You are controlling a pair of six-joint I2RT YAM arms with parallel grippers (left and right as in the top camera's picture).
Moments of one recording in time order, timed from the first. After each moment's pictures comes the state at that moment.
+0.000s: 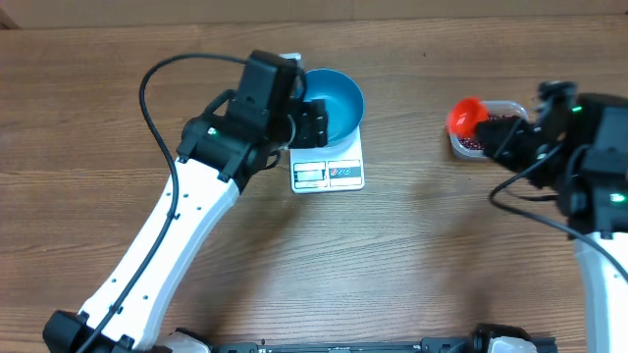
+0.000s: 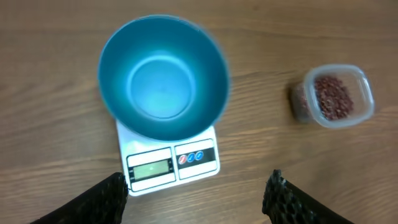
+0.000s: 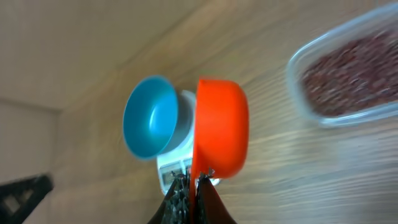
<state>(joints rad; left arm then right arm) -0.50 1.54 1.55 -0.85 0.05 -0.44 -0.15 1.17 1.25 -0.86 -0.46 0.44</state>
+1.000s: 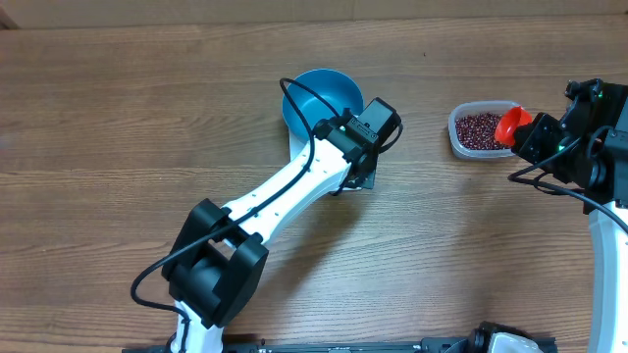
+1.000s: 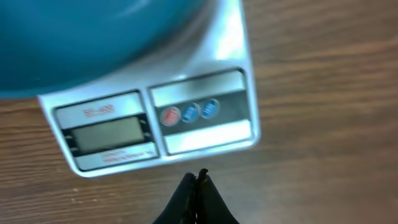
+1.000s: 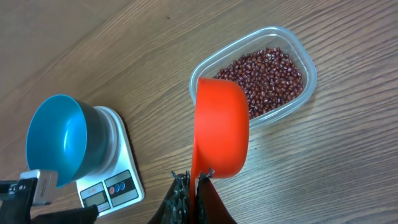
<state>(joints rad) -0.73 2.01 1.61 -0.94 -0.17 -0.57 -0.26 1.27 1.30 -0.94 -0.28 0.29</state>
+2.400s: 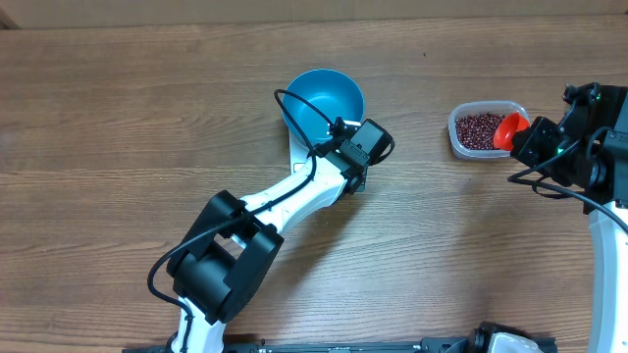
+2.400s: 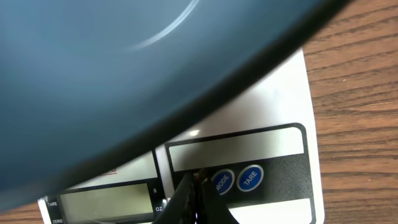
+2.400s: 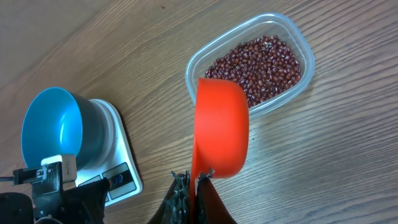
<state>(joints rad) -0.73 2.03 1.39 -0.58 -0.33 -0.55 -0.26 1.27 1.30 -0.98 -0.27 0.29</state>
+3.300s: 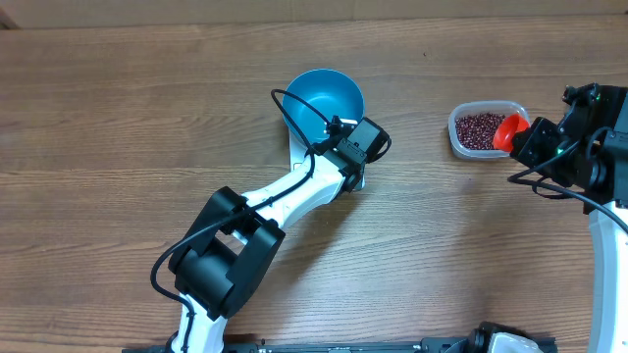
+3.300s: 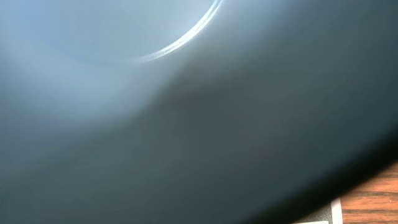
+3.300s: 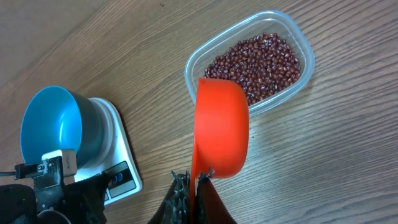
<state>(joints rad) -0.71 2.05 1.39 -0.56 -0.33 -0.55 -0.26 1.27 1.30 -0.98 -0.27 0.29</state>
